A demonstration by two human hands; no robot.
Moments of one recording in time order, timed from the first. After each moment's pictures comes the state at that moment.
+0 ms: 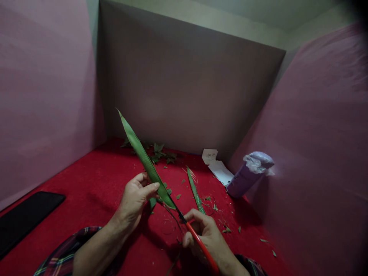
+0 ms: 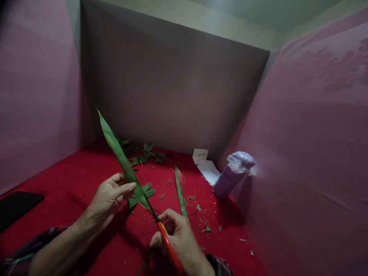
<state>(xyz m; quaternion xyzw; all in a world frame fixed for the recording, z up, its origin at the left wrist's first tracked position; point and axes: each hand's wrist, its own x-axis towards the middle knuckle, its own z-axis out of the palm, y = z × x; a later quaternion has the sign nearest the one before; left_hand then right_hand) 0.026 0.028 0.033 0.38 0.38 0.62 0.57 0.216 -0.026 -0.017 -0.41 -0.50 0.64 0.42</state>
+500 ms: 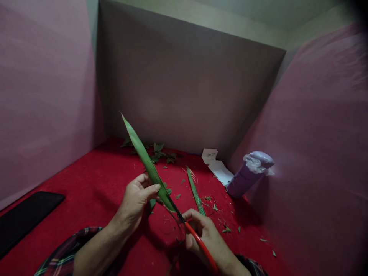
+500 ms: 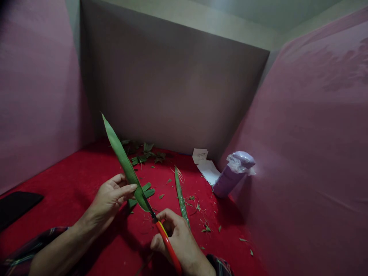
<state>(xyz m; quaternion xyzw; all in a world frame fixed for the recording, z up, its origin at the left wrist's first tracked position) 0.030 0.024 0.034 0.39 0.38 0.61 0.57 0.218 -0.031 -0.001 -0.42 -0.60 0.56 0.38</state>
